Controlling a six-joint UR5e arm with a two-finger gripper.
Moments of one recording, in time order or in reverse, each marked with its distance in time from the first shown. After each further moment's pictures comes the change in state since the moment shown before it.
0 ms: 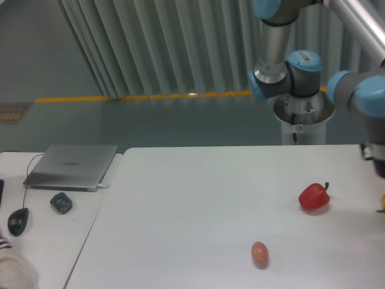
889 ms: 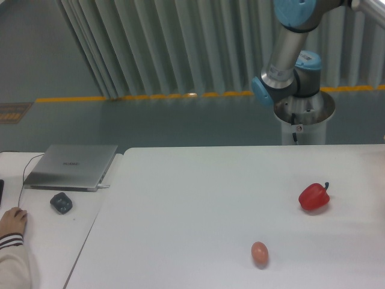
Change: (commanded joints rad) arm 0.125 -0.114 0.008 0.015 -0.140 0.074
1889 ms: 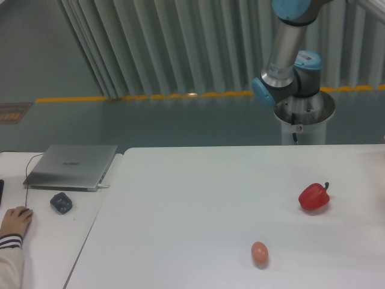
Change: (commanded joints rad) arm 0.015 0.111 -0.040 -0.165 -0.075 -0.052
